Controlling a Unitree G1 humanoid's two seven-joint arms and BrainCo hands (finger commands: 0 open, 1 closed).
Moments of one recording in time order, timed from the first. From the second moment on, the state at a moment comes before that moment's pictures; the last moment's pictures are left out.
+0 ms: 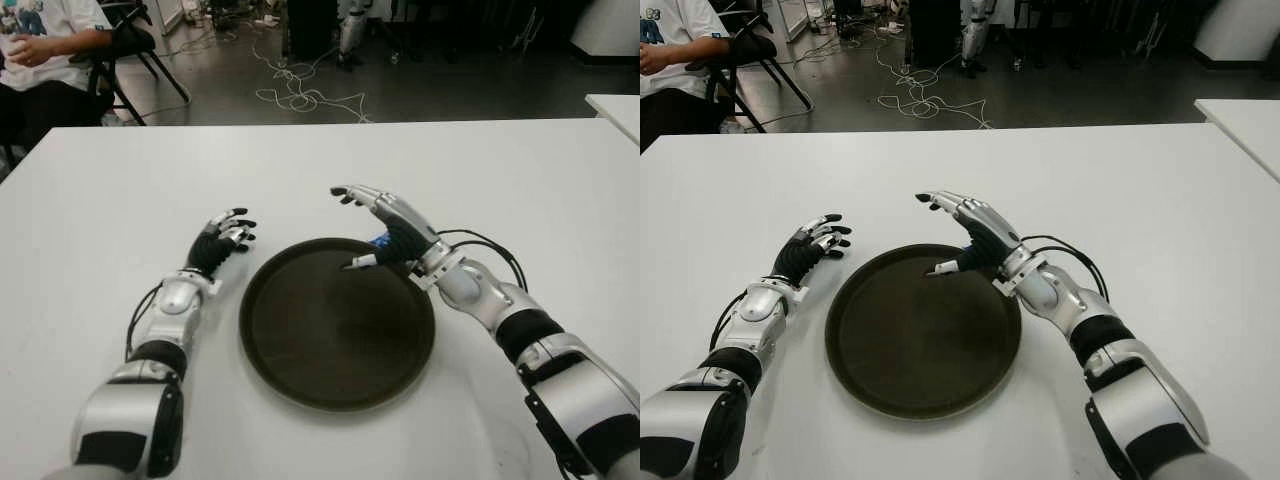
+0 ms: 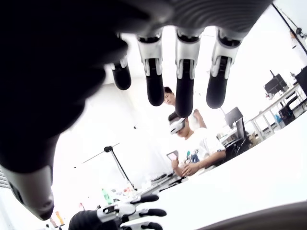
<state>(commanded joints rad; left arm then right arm) -0.64 0.15 0.10 1.26 0.04 -0.51 -0.18 -0.70 -0.25 0.40 1.02 -0.56 -0.90 -0.31</state>
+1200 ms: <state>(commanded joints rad) -0.63 0.16 0.10 1.25 0.03 -0.51 -0.20 -0.74 -0.18 0.23 1.28 -0.44 -0.26 -0.54</state>
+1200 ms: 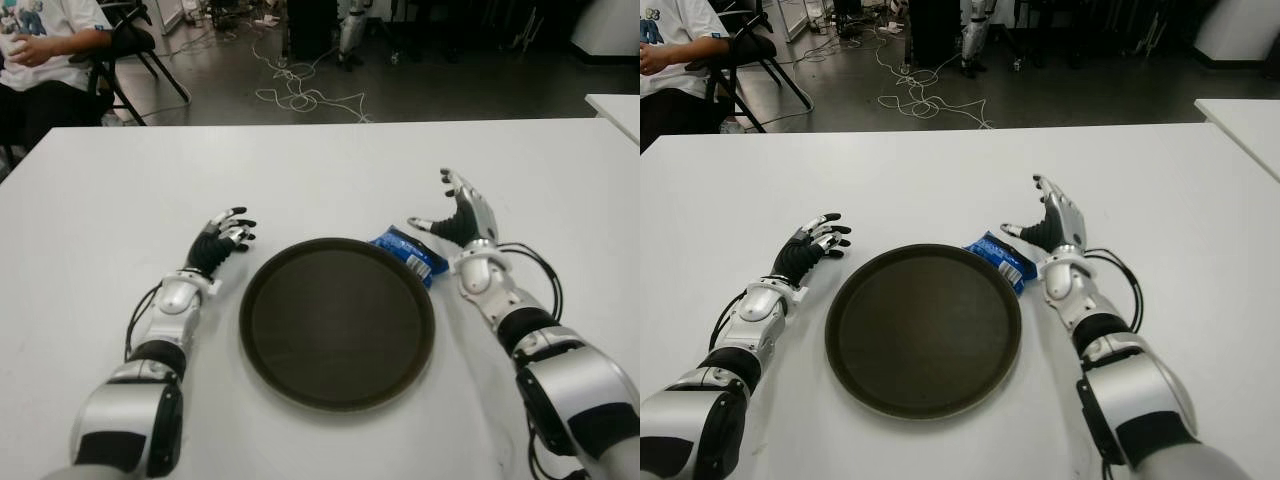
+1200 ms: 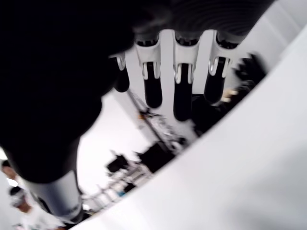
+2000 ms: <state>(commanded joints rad) -0.63 0.16 0.09 1.25 0.04 -0.52 -0.19 -0.76 -0.17 0.26 1.28 -0.47 -0.20 -0.57</state>
